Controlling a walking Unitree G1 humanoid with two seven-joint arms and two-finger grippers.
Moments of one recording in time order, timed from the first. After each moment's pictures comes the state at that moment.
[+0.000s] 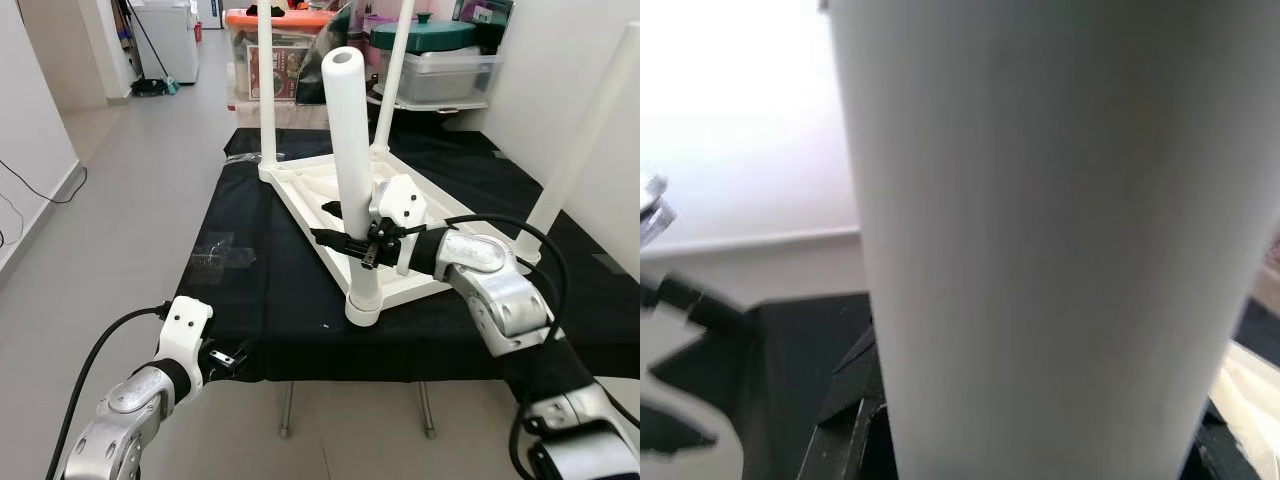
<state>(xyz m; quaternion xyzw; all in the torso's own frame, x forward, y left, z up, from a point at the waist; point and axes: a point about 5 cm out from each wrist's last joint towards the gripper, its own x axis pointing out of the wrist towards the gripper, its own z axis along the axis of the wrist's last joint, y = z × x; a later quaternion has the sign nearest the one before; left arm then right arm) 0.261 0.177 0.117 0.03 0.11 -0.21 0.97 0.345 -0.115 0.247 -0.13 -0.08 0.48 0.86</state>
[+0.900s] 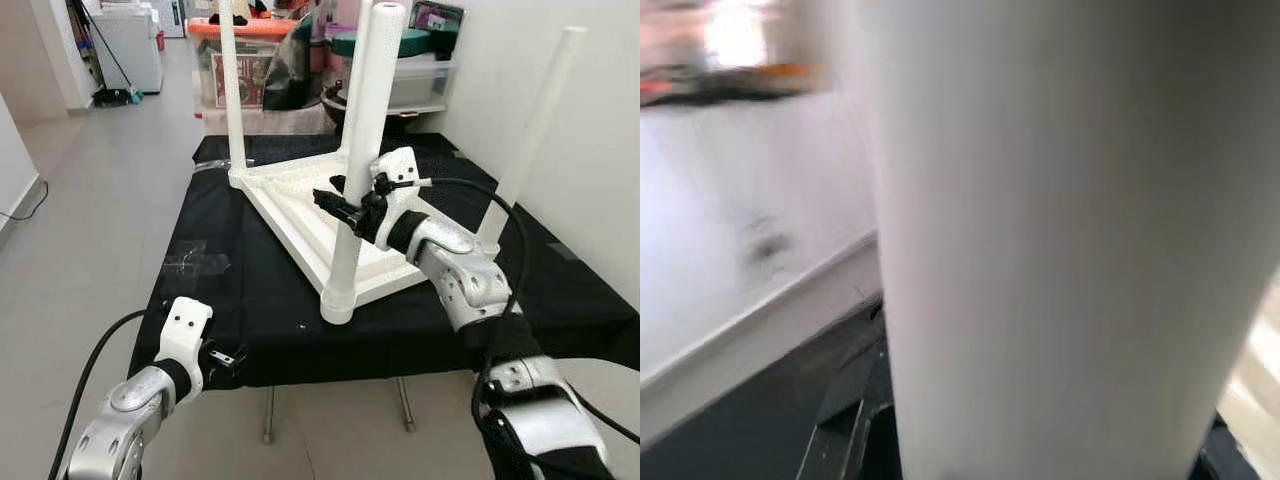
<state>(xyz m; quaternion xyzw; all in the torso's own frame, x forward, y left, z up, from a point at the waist) 0.265 0.178 0.111 0.03 0.12 -0.20 0.97 0.393 -0.109 0.235 0.03 -0.01 0.28 0.96</state>
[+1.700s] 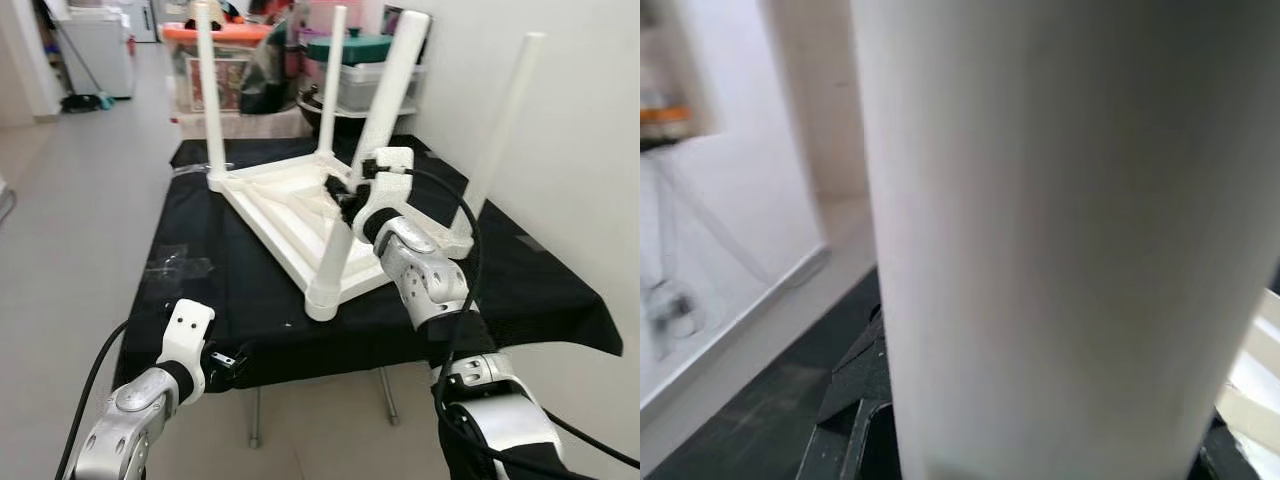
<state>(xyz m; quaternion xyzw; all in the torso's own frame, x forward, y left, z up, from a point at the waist) 0.269 0.178 0.107 0.03 0.12 -0.19 0.97 0.385 -0.077 0.236 0.06 -0.04 0.25 0.96</state>
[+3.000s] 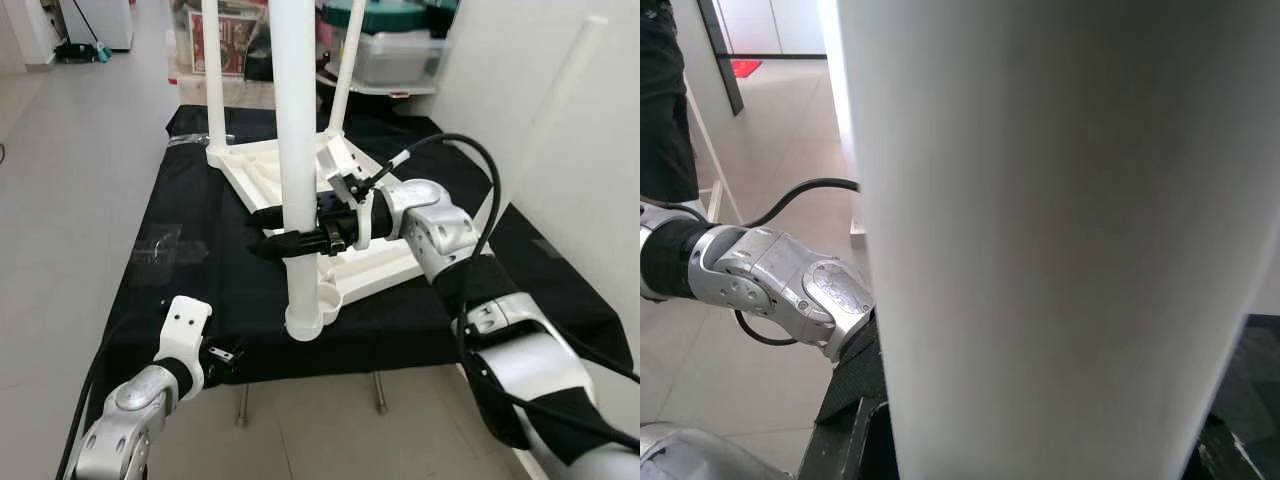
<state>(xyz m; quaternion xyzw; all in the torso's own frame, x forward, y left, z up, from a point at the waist) 0.266 0.179 0.105 0.03 0.12 -0.17 0.98 0.355 -0.056 0.270 -0.08 -0.02 0.75 0.65</state>
